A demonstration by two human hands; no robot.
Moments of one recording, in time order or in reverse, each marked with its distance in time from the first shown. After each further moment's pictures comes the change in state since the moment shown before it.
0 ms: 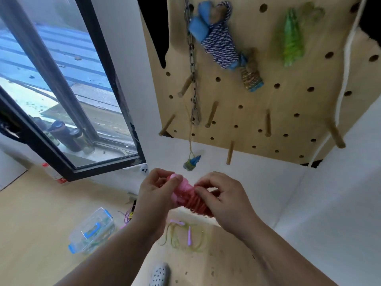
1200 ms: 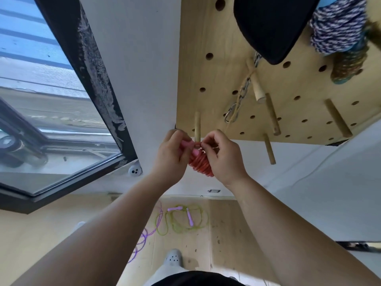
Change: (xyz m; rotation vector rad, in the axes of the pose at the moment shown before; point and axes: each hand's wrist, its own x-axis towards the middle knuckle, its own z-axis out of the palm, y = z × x) left_hand 0.299 -0.004 -0.086 0.636 -0.453 0.677; right_hand 0.214 0.041 0.145 -0.229 0.370 0.284
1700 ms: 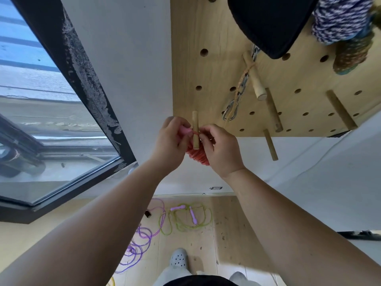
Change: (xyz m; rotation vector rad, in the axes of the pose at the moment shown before) left_hand 0.039 -0.013 0.001 -0.027 -0.064 0.007; right_hand 0.024 0.015 0.012 -0.143 0.101 -0.134
